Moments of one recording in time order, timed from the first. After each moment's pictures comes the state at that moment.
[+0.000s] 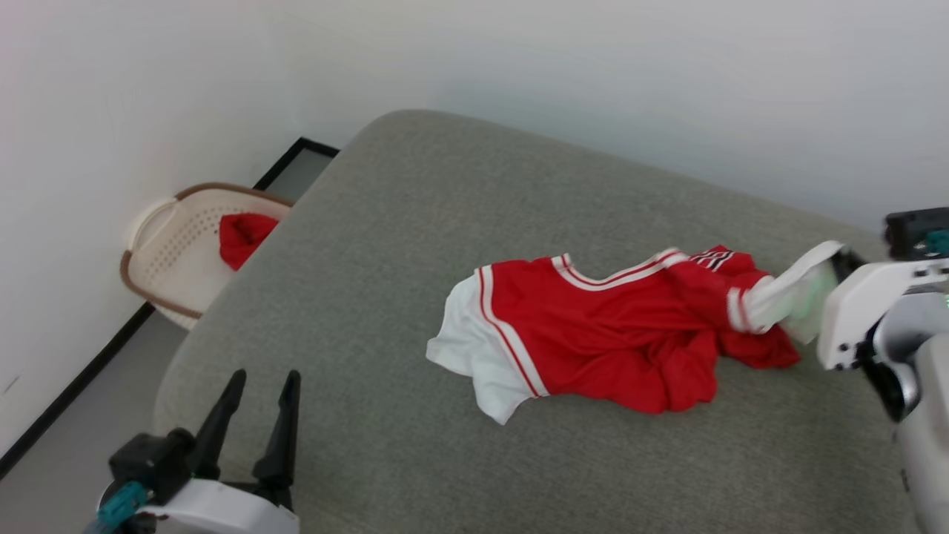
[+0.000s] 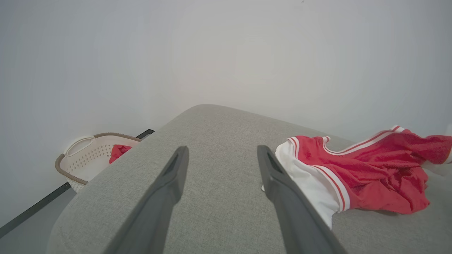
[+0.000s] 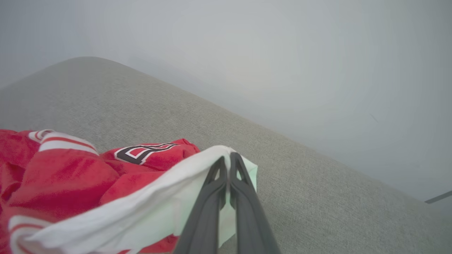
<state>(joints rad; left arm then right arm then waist) -0.06 0.32 -0.15 0.19 -0.52 -0.10 -0.26 -0.63 -0.27 0.02 0.70 0.13 0.13 0.17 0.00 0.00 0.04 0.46</state>
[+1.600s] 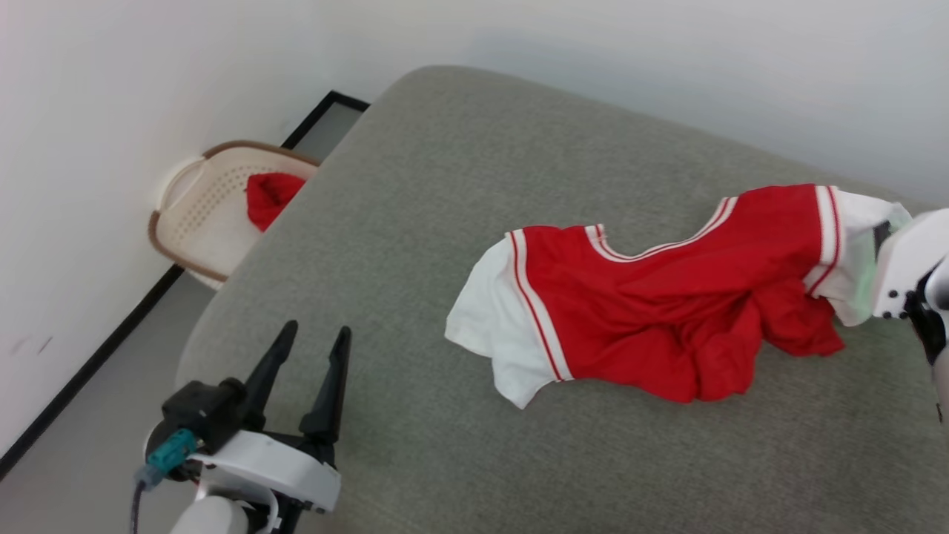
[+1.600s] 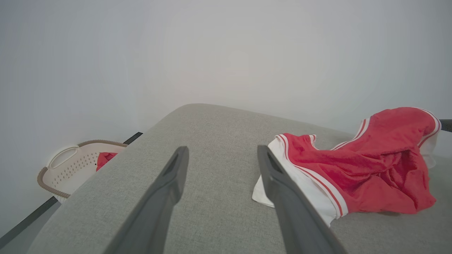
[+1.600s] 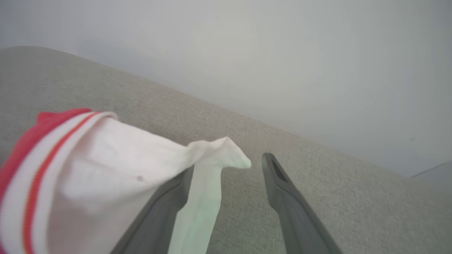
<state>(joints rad) -0.20 0.27 -0.23 0.26 -0.48 -0.13 -0.26 -0.97 -0.28 -0.34 1.24 -0.27 0.13 0.00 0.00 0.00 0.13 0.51</state>
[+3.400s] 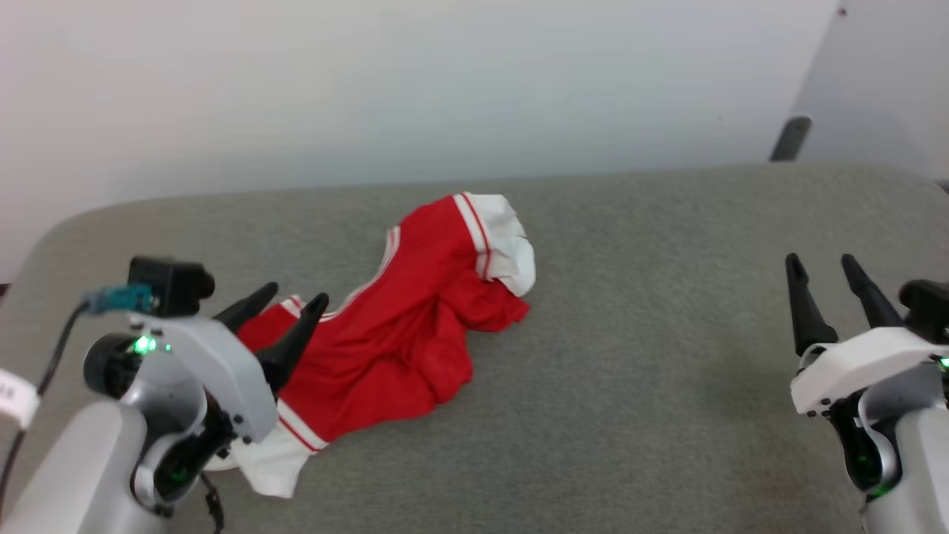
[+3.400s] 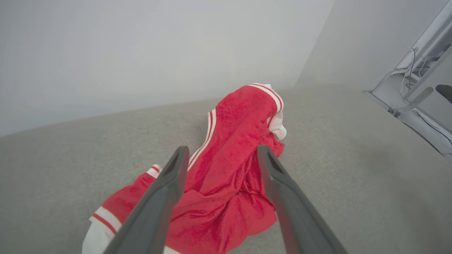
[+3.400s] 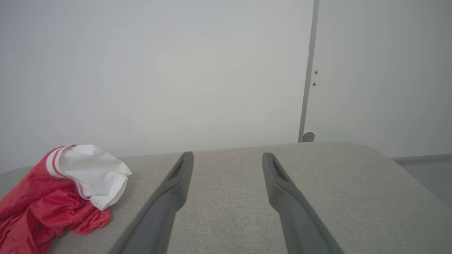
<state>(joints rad) -0.37 0.53 -0.29 0.12 -0.76 -0.13 0.32 -0.39 -0.18 -0.03 0.40 0.30 0.13 -0.06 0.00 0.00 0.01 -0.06</state>
